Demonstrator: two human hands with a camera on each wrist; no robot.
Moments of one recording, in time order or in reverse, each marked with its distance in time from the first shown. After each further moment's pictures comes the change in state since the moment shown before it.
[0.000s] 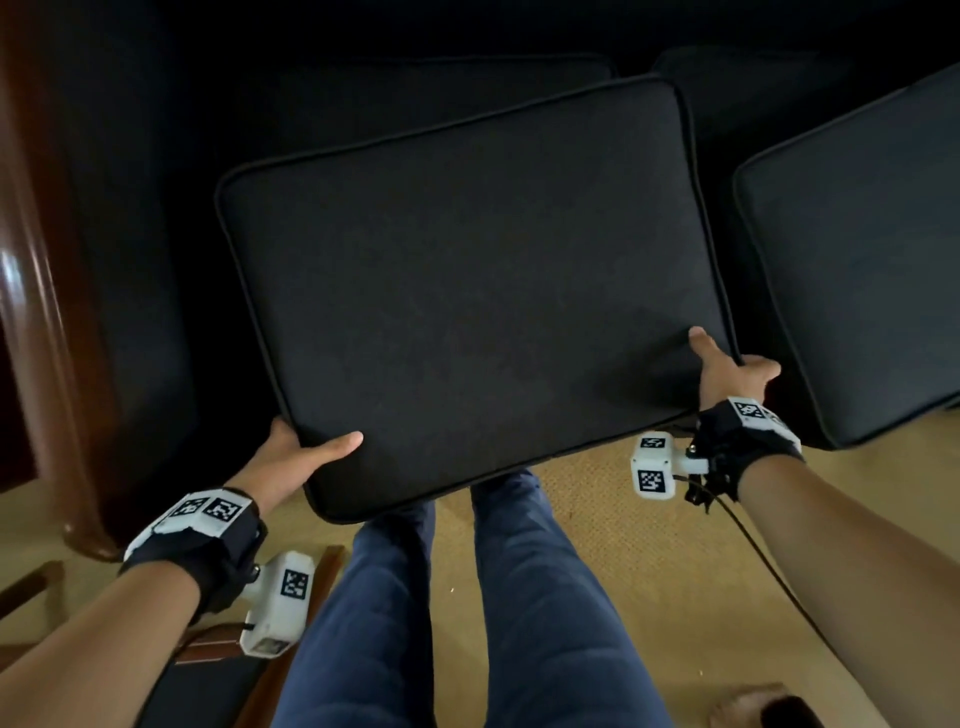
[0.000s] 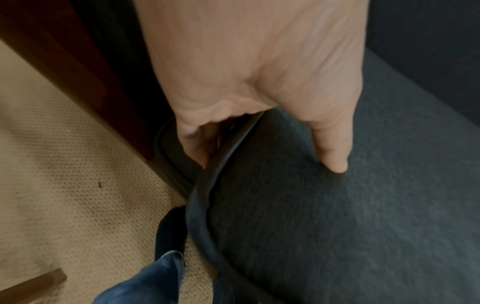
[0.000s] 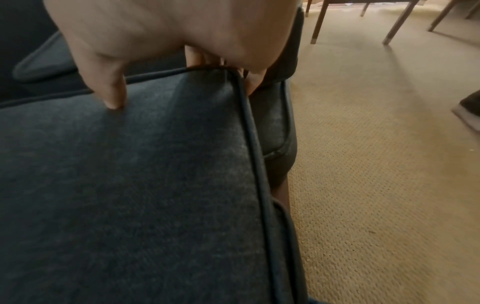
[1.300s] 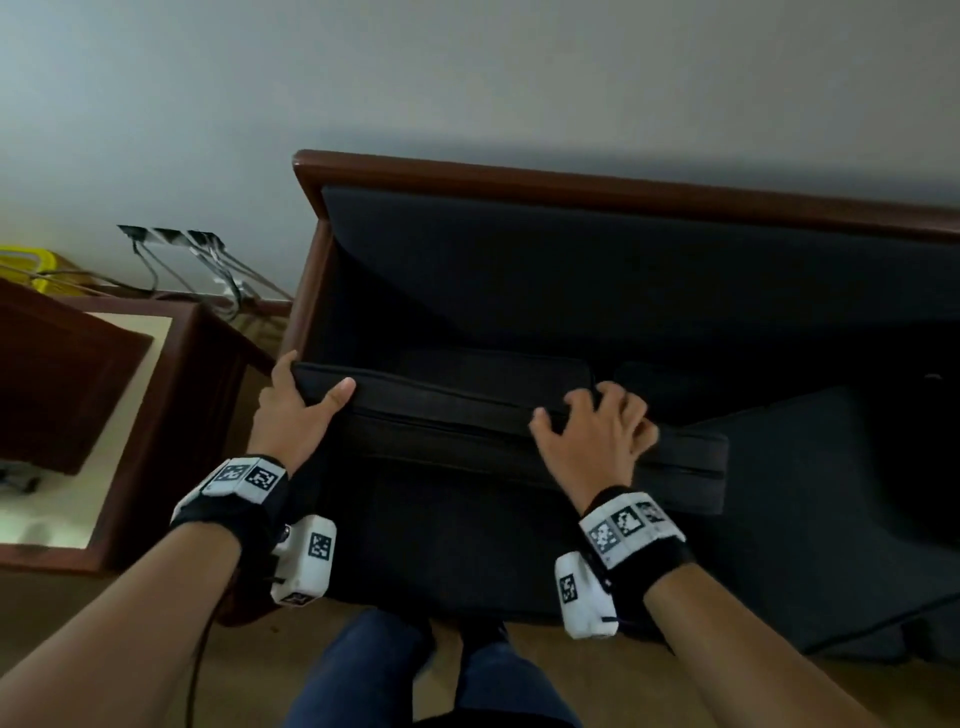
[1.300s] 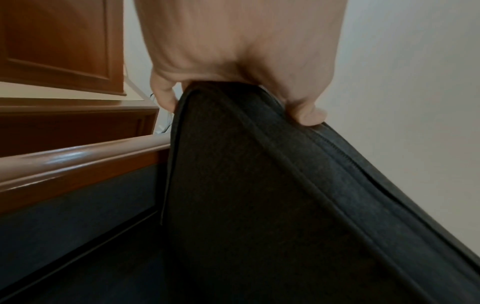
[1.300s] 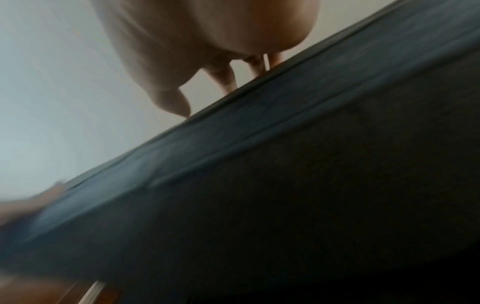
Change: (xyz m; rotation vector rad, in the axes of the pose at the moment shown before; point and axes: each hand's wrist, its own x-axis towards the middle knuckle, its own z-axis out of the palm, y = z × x) left_hand -0.182 0.195 -0.106 0.002 0.586 0.527; right_hand -0.240 -0.175 -0.061 -0.670 -0.078 -1.203
